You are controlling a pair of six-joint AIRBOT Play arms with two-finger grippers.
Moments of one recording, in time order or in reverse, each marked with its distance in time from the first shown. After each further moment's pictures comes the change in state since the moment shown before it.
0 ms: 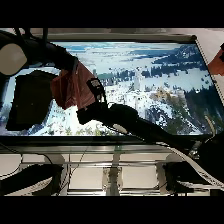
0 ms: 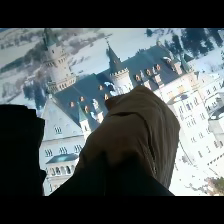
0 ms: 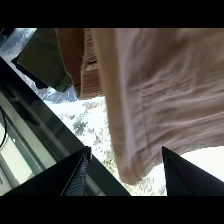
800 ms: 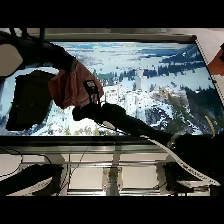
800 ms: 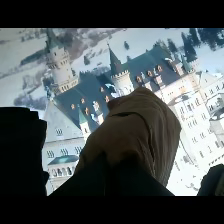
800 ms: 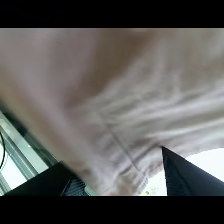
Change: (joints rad) left arm 0.000 0.019 0.000 0.000 -0.001 0.018; right arm 0.000 -0.172 0.102 0.010 -0.018 0.132
